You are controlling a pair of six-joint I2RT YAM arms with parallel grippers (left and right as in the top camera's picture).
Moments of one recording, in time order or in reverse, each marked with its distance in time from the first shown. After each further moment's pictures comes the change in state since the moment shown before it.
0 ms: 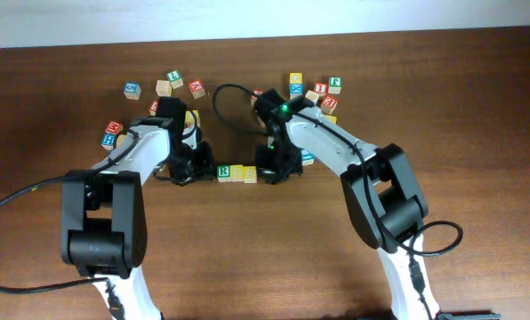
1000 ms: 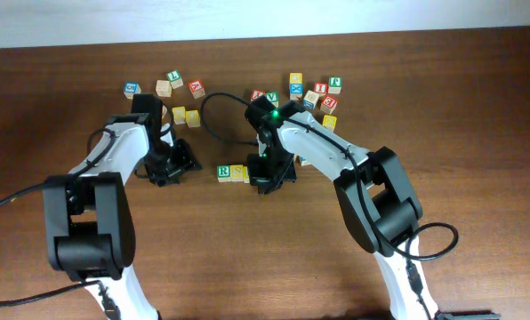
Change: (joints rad) left arm 0.100 -0.015 0.028 -0.066 -0.116 -0.027; right arm 0.055 0.000 0.000 -0.014 -0.069 -0.061
